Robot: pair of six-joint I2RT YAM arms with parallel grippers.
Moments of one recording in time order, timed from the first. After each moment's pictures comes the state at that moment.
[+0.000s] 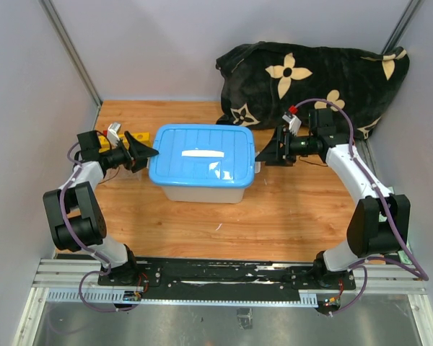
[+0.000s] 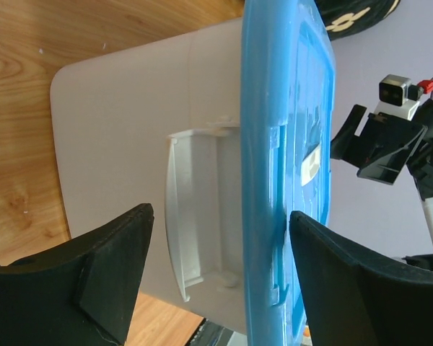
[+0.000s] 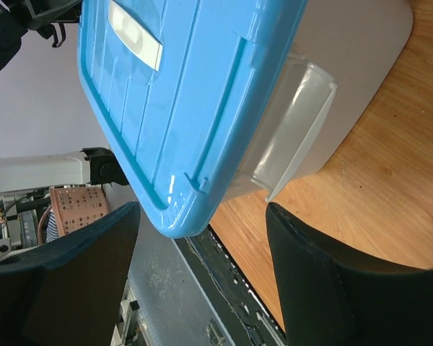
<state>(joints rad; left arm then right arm) 0.32 1.55 0.91 -0.11 1.12 -0.54 0.13 1.51 1.22 -0.58 -0.95 0.32</state>
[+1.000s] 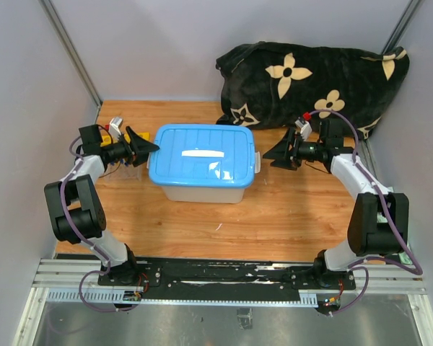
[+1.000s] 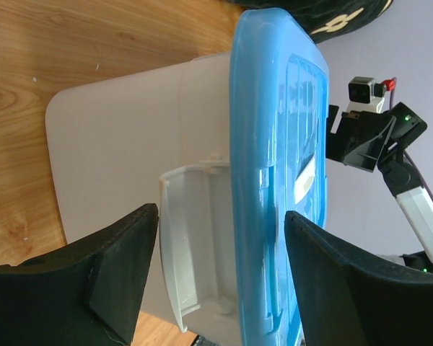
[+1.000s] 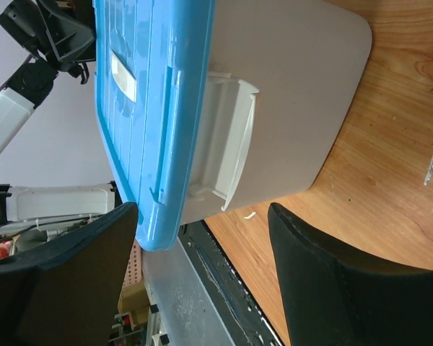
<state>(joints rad) 0.30 1.62 0.98 -0.08 1.14 -0.56 0.02 1.51 1.04 -0.30 -1.02 0.51</state>
